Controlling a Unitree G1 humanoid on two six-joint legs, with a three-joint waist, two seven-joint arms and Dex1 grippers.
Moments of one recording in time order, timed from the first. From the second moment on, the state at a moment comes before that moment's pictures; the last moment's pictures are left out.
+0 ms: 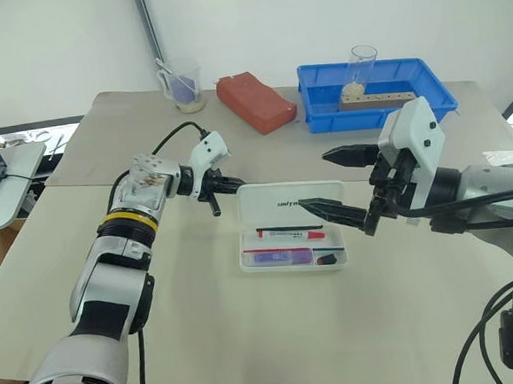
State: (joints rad) left arm -0.99 0.47 -0.24 0.70 -0.08 0.27 -1.31; right arm -0.54 -0.77 -0.20 -0.77 0.82 1.17 0.57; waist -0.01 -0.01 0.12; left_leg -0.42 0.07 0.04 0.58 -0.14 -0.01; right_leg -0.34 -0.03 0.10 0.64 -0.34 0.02
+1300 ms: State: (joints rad) left arm -0.41 0.76 0.03 -0.14 -0.31 0.54 -1.16; right arm -0.23 -1.00 -0.07 -0.36 0.52 0.66 0.98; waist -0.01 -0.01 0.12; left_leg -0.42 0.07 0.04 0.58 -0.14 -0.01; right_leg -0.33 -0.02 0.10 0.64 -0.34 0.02
